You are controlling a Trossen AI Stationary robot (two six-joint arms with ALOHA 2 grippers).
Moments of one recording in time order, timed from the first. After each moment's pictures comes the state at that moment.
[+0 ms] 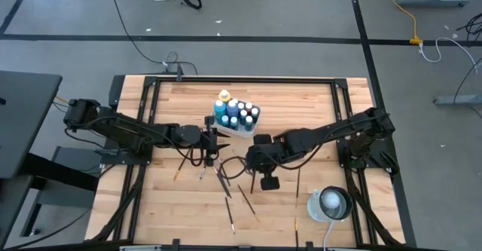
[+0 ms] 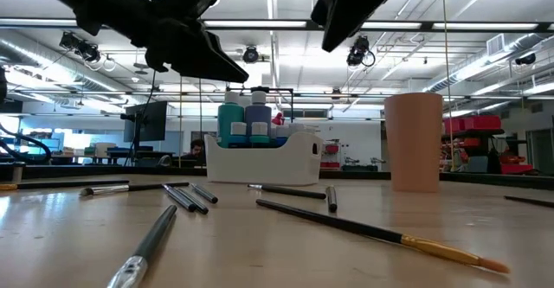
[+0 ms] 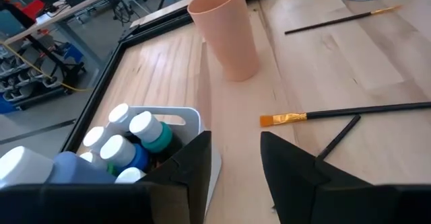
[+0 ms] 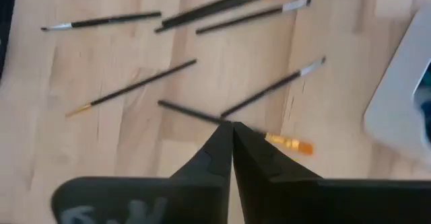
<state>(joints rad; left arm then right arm) -0.10 1.32 0.58 0.34 -0.29 0.29 0.24 1.77 1.52 -0.85 0.04 0.08</state>
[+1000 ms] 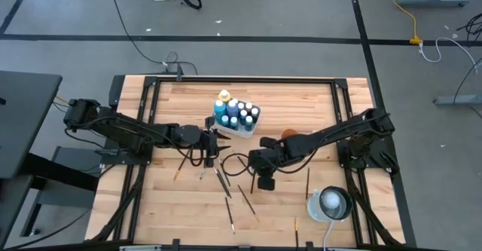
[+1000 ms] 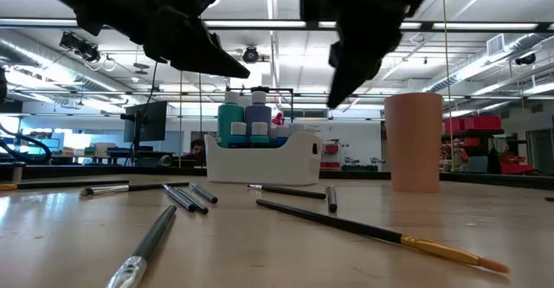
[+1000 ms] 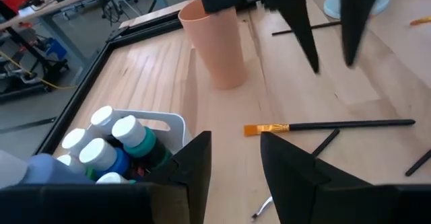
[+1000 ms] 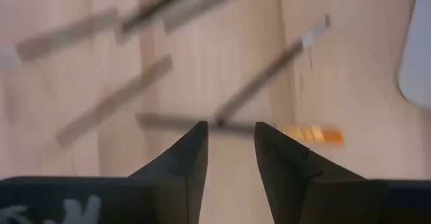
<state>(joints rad) -0.10 1.32 0.58 0.36 -0.24 0.23 0.24 1.77 1.30 -0.61 0.09 0.30</state>
